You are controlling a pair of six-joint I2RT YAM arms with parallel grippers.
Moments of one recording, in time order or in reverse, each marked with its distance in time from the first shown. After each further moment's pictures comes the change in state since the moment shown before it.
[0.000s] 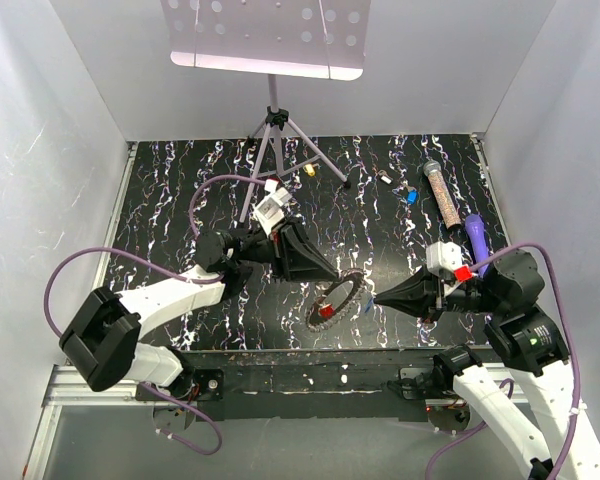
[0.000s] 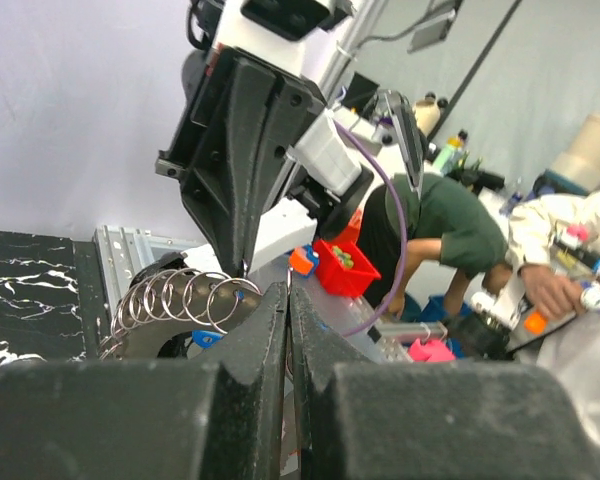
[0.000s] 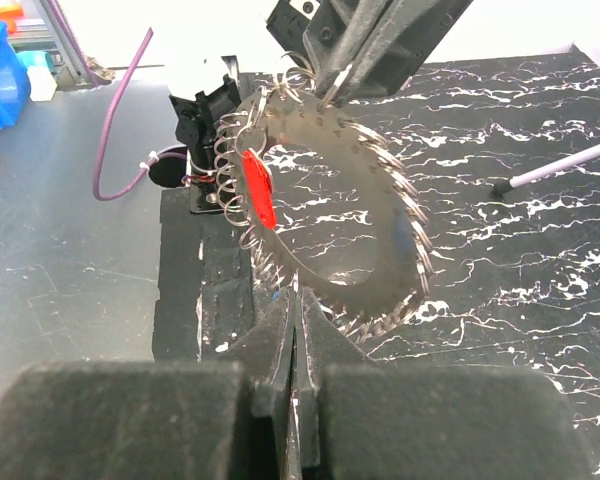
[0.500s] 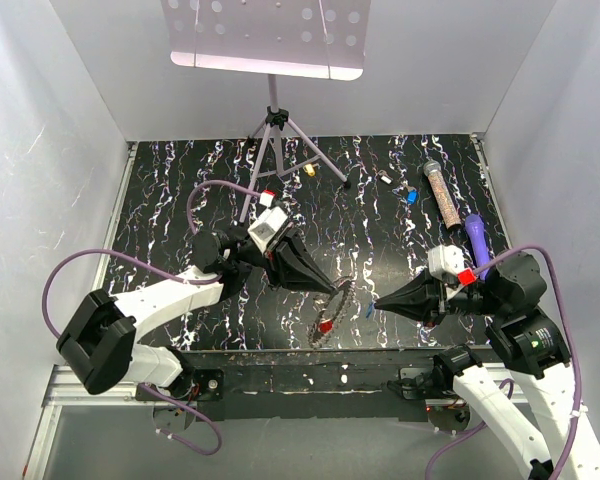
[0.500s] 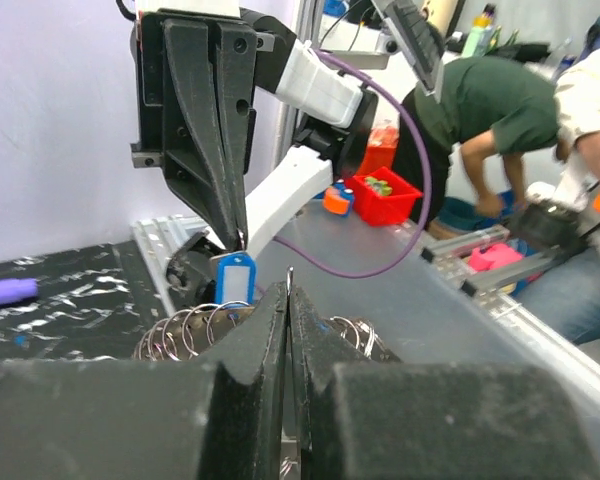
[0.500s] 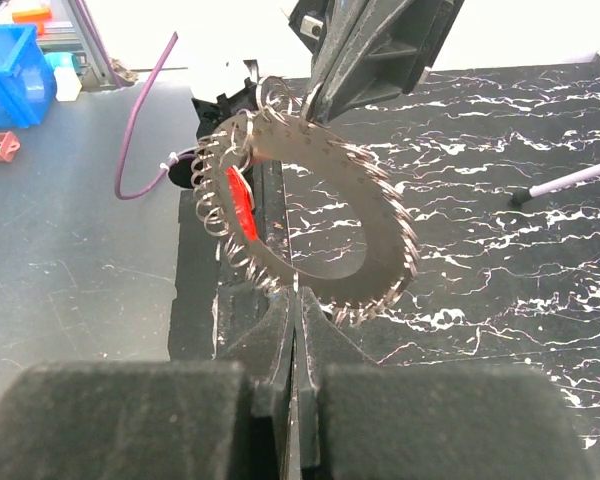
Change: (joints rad) left arm -0.008 -0.028 0.022 0.006 0.199 0.217; right arm 0.000 -0.013 0.000 0.001 -0.049 0.012
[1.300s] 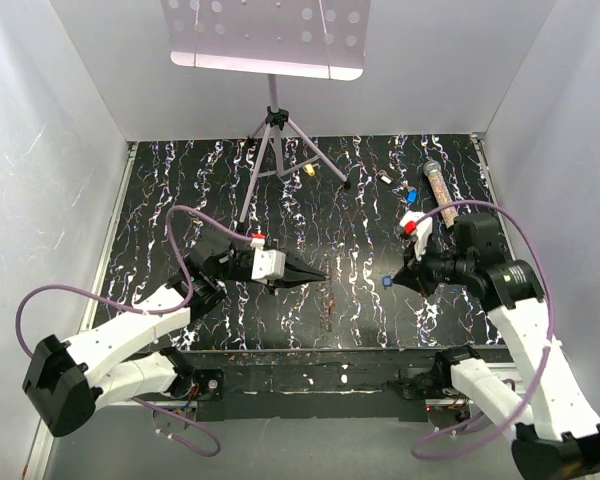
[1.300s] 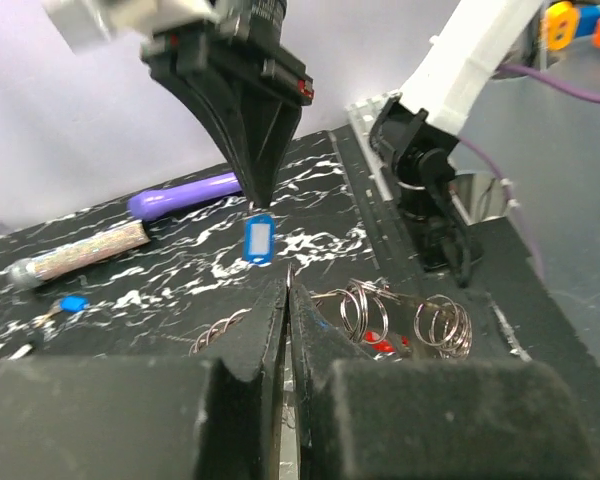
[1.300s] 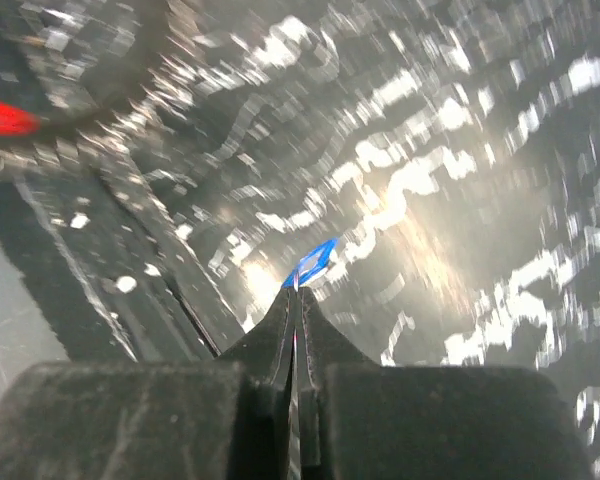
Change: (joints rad) left arm 0.000 -0.271 -0.082 -0.899 -0.248 1.145; right arm -0.093 0.309 0.113 -0.431 0.439 -0.313
